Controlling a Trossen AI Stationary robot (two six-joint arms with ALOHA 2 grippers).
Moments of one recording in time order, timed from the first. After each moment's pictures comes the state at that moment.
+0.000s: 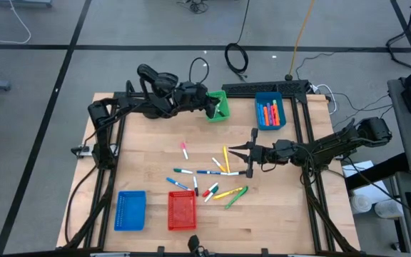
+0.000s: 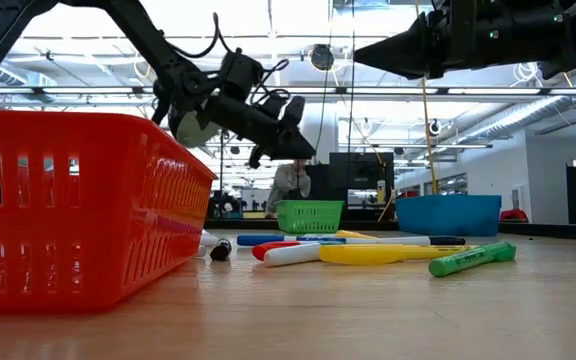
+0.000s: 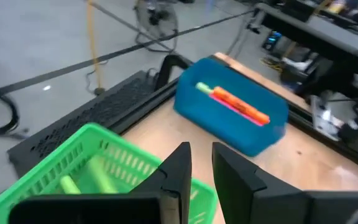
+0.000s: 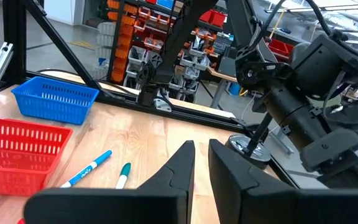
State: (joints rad) left arm 0.52 1.91 1.14 0.47 0.15 -0.29; right arm 0.14 1.23 0.41 0.82 0.29 -0.27
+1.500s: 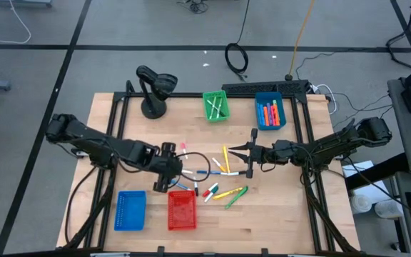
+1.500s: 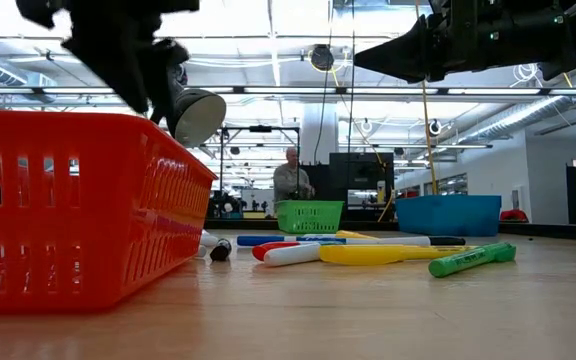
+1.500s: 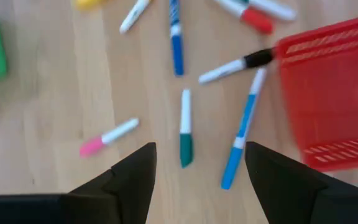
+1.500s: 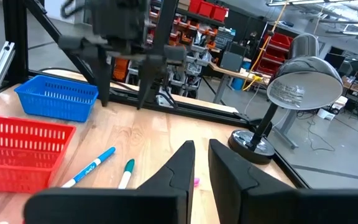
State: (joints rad) left arm -0.27 1.44 1.10 -0.81 -0.20 -0.06; right arm 0.15 1.23 0.41 0.80 0.29 -0.24
